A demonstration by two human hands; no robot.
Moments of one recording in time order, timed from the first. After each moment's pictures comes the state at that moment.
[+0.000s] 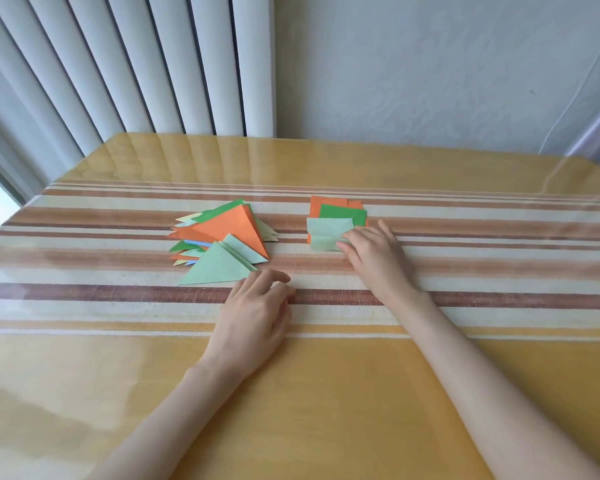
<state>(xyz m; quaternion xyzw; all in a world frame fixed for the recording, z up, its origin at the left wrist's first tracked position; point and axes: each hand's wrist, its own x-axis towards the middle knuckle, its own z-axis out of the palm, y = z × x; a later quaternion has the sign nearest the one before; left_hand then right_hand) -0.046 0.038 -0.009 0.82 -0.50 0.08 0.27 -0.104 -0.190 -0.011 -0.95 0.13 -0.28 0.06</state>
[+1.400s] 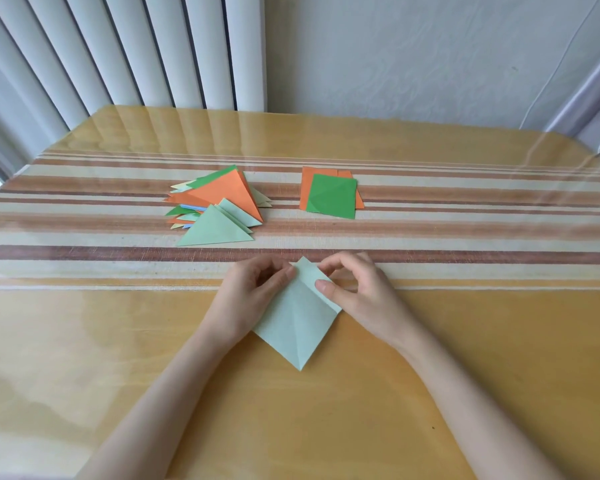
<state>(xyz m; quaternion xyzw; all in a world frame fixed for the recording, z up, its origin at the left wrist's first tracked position) -0.078 0.056 0.007 0.74 -0.34 -0.19 0.54 -0.198 -0.094 0.016 -0.86 0.17 -0.13 0.47</state>
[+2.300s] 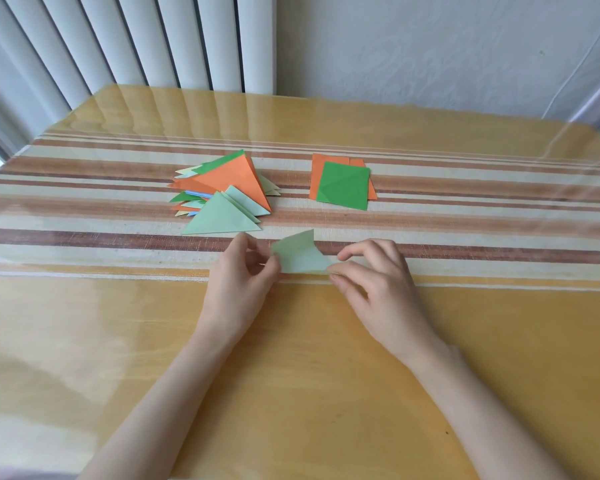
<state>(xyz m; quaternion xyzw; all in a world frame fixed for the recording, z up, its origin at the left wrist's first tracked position) -0.079 0.060 0.014 0.78 -0.23 -0.12 0.57 -0.196 -0.096 -0.005 -0.93 0.06 -0.32 0.16</state>
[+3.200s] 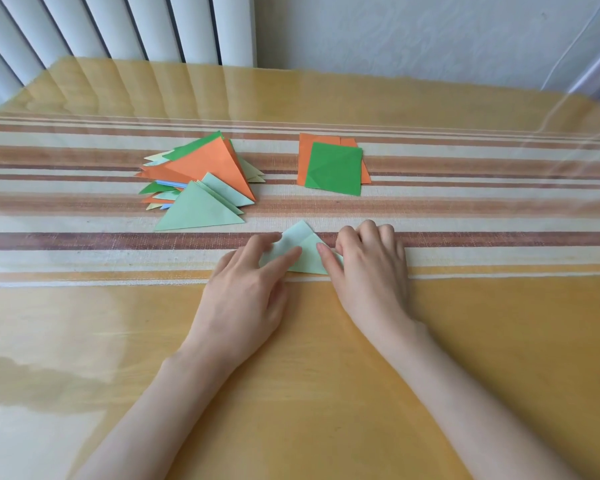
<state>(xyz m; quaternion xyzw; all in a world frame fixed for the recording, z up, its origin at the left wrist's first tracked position) -0.080 0.059 -0.002 0.85 -0.48 0.01 0.23 -0.167 -0.094 -0.020 -0.93 0.28 -0.25 0.00</state>
